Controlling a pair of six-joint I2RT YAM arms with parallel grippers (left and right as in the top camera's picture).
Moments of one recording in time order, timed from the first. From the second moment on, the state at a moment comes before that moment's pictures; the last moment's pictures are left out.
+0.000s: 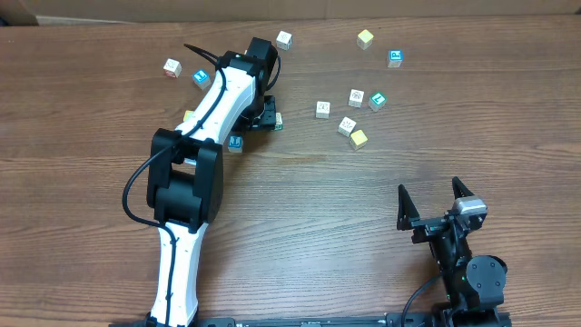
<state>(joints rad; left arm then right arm) -0.31 2.37 1.98 -1.10 -0.06 -0.39 0.09 0.01 0.02 -0.03 -0.06 0.07</state>
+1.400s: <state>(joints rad) -0.41 2.37 1.98 -1.10 0.06 -0.39 0.09 0.01 0.02 -0.03 -0.06 0.07</state>
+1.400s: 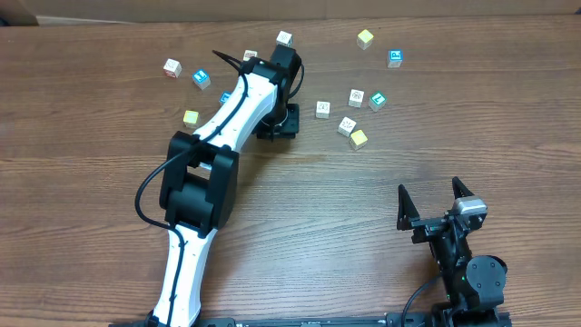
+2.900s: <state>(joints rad) -0.41 2.37 1.98 -0.92 -0.05 -0.47 0.09 0.01 0.02 -0.03 -0.06 0.07</state>
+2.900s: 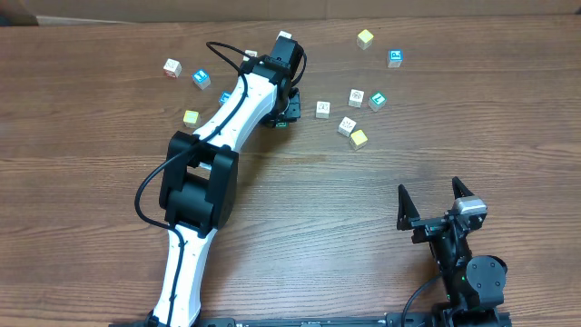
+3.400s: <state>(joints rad) -0.41 2.37 1.98 -0.91 -0.05 -0.47 0.09 0.01 0.02 -0.03 -0.06 0.07</state>
